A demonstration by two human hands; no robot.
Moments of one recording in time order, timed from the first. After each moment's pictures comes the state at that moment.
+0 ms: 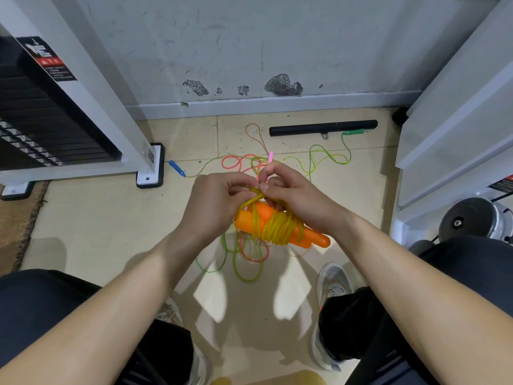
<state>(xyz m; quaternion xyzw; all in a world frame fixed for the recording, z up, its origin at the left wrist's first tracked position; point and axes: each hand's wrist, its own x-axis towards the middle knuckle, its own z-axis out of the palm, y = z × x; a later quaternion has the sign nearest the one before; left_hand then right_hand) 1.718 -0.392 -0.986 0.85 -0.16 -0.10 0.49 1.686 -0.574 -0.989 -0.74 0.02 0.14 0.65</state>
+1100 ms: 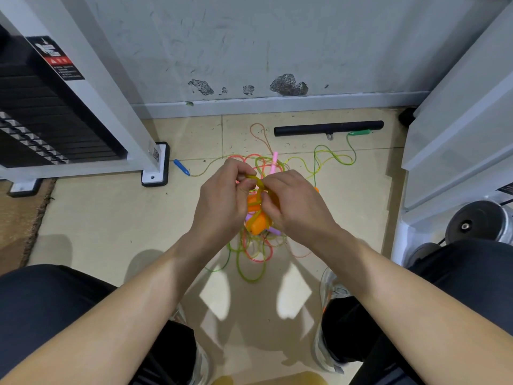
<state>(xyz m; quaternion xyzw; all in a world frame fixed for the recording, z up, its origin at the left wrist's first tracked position) 1.715 -0.398 -1.006 0.87 -0.20 0.06 0.46 1.683 -0.558 -1.022 -0.96 -0.09 -0.12 0.25</state>
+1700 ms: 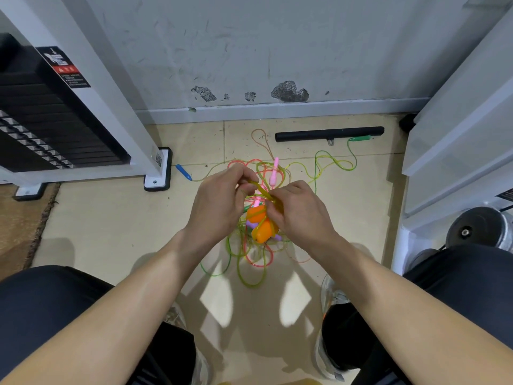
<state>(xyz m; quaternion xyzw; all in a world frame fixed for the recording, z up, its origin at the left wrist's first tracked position) 1.729 -0.394 -1.004 0.89 -0.24 0.06 0.38 1.681 -0.564 -1.034 -0.98 -0.01 -0.08 0.20</state>
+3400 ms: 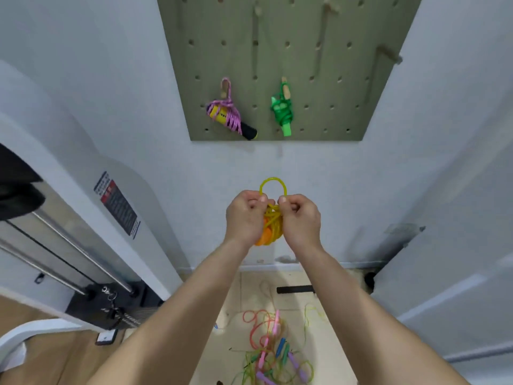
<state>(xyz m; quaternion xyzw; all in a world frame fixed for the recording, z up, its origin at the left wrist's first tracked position) 1.981 -0.464 -0.326 0.76 0.00 -0.02 0.64 1.951 -0.573 -0.337 -0.75 0.19 -0.20 0.60</state>
